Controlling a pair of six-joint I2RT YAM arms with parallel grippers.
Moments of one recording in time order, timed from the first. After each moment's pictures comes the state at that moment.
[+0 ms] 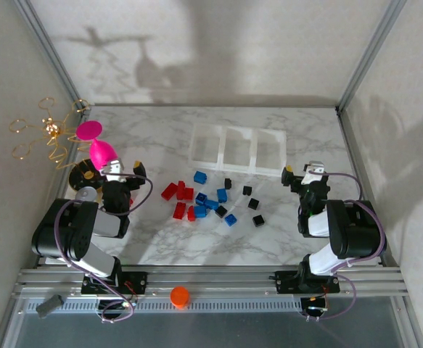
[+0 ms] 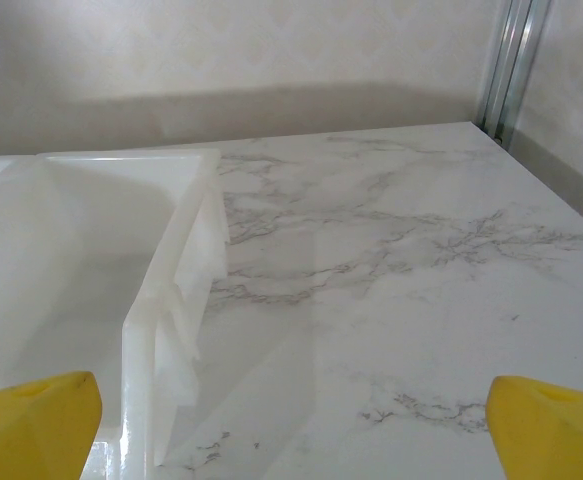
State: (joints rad) left arm -0.07 1.55 0.22 1.19 -0.24 -0.18; right arm 0.01 1.54 0.21 1.15 0.05 0.06
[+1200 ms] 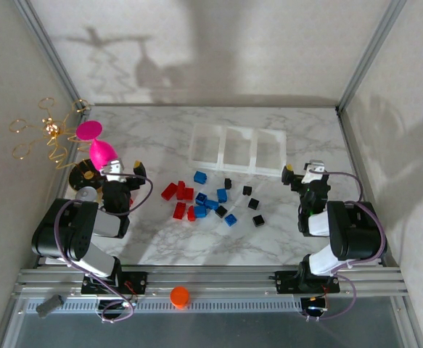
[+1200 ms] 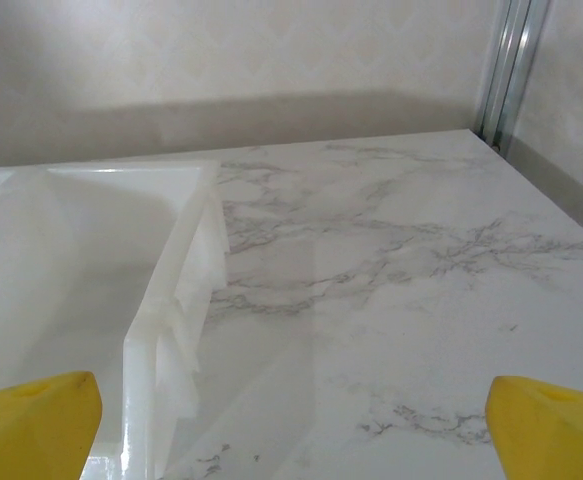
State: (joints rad) left arm -0.07 1.55 0.22 1.19 -0.24 -0.18; right arm 0.01 1.52 0.22 1.13 0.05 0.06
